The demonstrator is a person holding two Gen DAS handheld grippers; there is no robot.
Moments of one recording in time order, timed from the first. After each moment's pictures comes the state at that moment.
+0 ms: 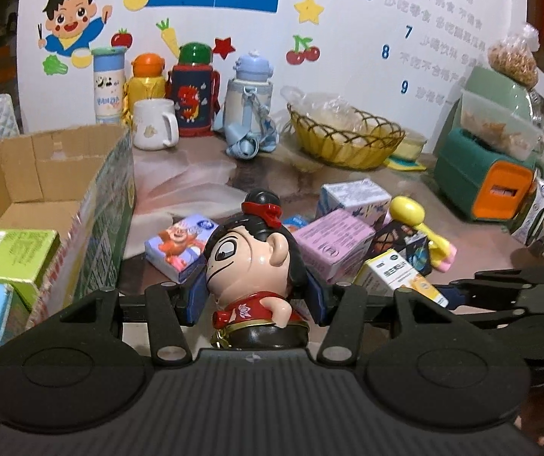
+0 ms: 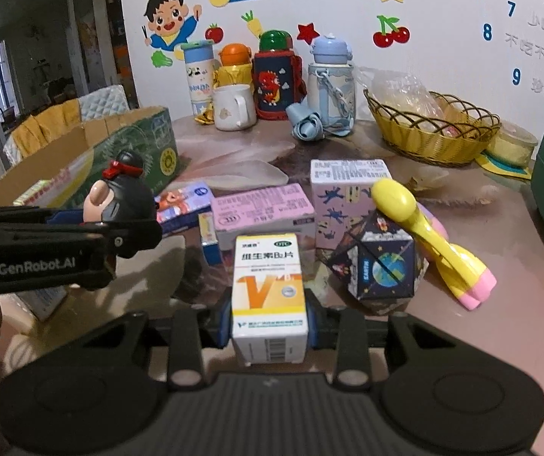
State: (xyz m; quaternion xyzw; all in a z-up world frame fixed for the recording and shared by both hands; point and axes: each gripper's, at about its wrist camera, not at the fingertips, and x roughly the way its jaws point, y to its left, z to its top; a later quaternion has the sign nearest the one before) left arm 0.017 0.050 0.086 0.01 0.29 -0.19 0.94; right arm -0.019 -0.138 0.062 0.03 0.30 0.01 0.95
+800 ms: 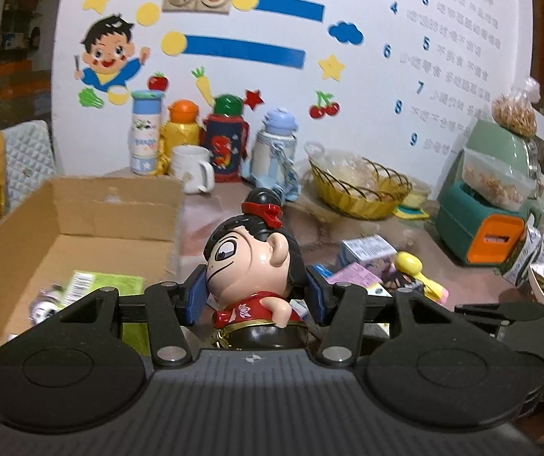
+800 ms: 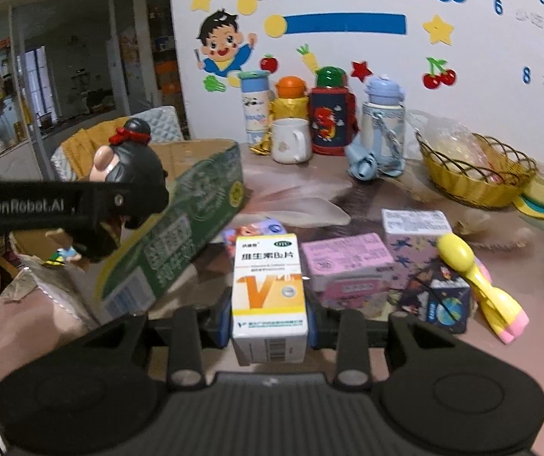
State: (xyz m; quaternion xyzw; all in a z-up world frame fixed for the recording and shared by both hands) left arm -0.010 0.107 0.143 -0.02 0.24 -0.16 0.96; right arm -0.030 -0.093 0.094 0.02 0.26 0.07 0.96
